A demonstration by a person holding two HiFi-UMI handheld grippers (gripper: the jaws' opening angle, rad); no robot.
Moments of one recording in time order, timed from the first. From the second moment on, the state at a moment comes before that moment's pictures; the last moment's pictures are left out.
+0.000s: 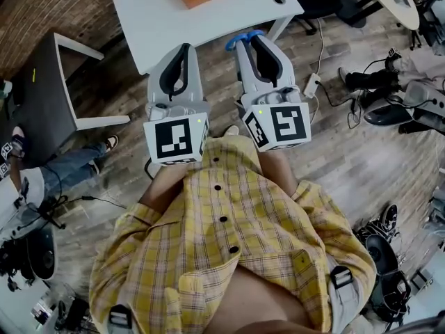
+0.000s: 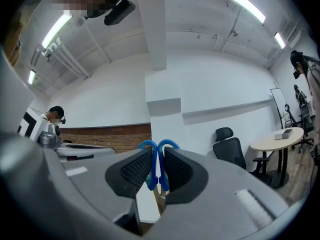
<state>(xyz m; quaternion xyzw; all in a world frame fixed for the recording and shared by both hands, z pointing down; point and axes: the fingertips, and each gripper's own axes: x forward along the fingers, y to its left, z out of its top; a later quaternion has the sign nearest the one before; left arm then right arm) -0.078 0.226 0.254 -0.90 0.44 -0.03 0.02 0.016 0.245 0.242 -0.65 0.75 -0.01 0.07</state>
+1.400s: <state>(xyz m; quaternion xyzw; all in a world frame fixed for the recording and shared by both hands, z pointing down) -0.050 0.107 0.274 -0.89 0.45 -0.05 0.01 0.046 0.128 0.259 -0.64 0.76 -0.03 0.06</state>
